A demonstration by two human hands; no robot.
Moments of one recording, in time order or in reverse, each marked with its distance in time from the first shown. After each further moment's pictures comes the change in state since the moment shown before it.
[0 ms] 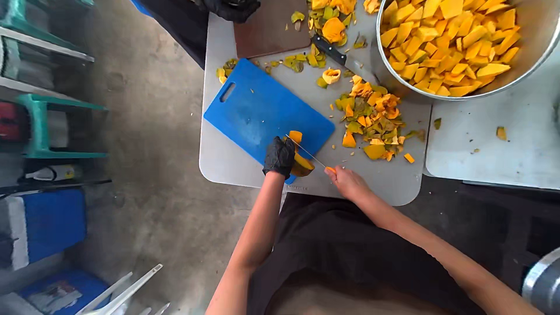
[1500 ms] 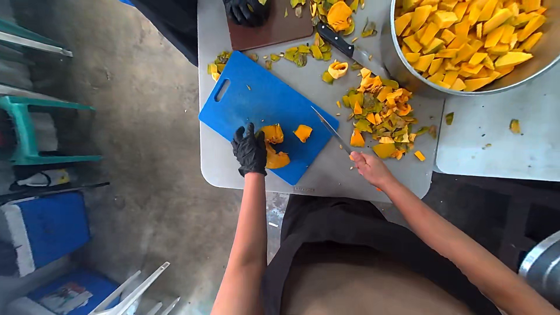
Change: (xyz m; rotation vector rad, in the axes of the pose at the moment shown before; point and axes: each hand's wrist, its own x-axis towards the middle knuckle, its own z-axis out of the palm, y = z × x) left_hand 0.060 -0.074 -0.033 0.098 0.424 0.191; right_hand 0.036 0.049 -0.021 0.340 0.144 -0.021
